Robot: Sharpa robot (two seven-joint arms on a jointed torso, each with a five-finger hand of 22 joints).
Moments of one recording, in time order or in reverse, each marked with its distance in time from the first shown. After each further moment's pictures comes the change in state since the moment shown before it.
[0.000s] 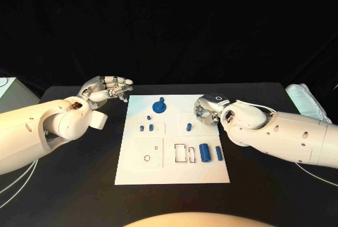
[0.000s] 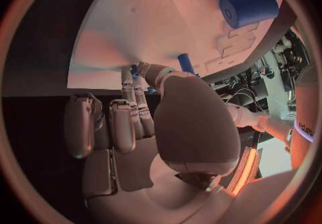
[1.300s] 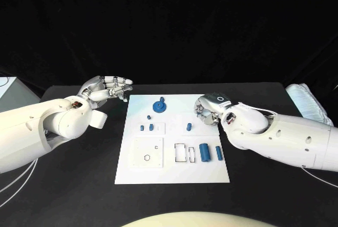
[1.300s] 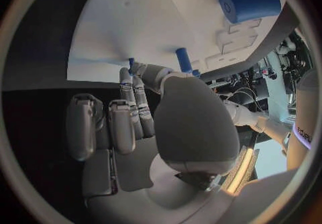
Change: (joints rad) left arm 0.000 -0.002 0.000 -0.005 0.002 0.000 -0.014; left_hand 0.004 0.004 -0.005 -0.005 0.000 0.000 0.000 0.000 0.000 0.000 0.000 0.000 -0.002 0.000 0.000 0.000 -0.002 0.000 0.000 0.000 -0.004 -0.001; right arm -0.012 -0.022 0.000 0.053 -0.048 -0.084 -0.053; right_hand 0.008 0.048 0.079 -0.104 0.013 0.036 0.000 0.012 0.043 0.060 0.010 -0.038 -0.033 0.000 -0.007 -0.004 0.000 0.000 0.001 -0.008 0.041 0.000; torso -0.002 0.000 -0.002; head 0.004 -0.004
